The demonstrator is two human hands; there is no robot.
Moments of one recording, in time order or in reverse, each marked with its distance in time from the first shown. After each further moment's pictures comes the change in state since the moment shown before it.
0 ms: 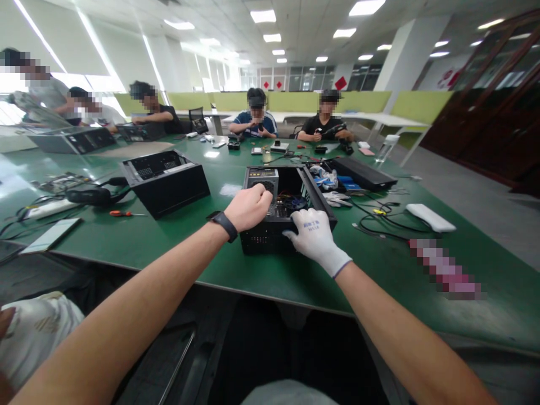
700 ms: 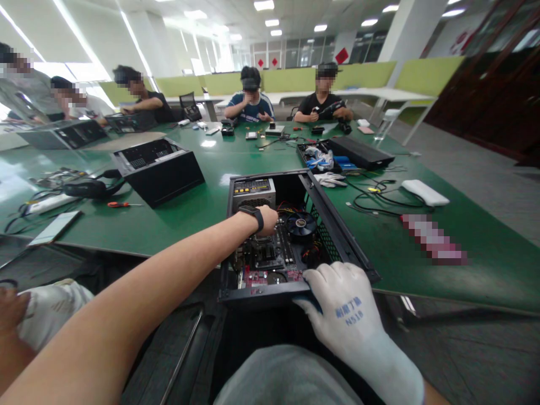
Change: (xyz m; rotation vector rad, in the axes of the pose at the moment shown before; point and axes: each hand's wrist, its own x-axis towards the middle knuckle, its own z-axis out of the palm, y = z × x) left_hand -0.007 0.031 0.074 0.574 -0.716 0.241; right_hand -0.181 -0.027 -0.050 0.230 0.051 -0.058
